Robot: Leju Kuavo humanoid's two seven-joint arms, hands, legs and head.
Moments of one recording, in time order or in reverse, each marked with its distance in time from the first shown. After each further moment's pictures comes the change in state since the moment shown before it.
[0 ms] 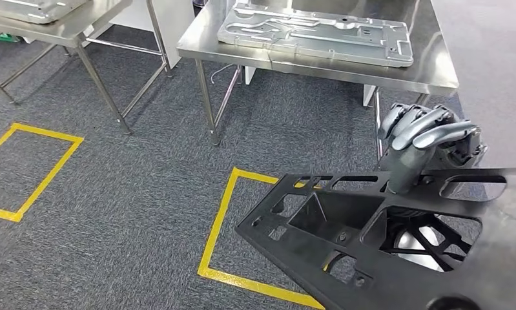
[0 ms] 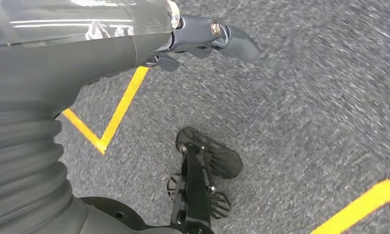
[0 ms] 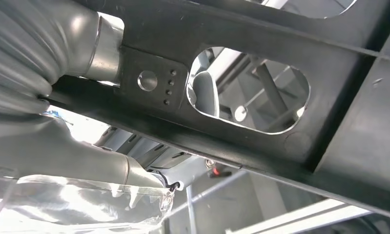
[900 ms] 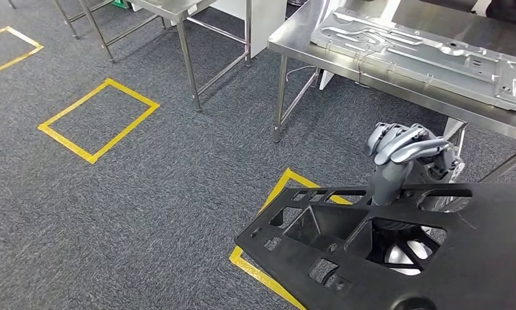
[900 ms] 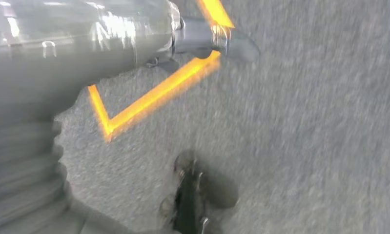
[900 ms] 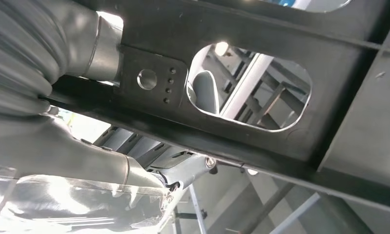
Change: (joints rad) left arm 0.007 0.021 0.004 0.002 0.043 0.094 0.010; right arm 0.091 0.007 0.019 -0.008 0.037 -0.037 0.000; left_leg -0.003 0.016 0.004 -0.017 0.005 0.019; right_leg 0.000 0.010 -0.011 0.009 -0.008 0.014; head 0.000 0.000
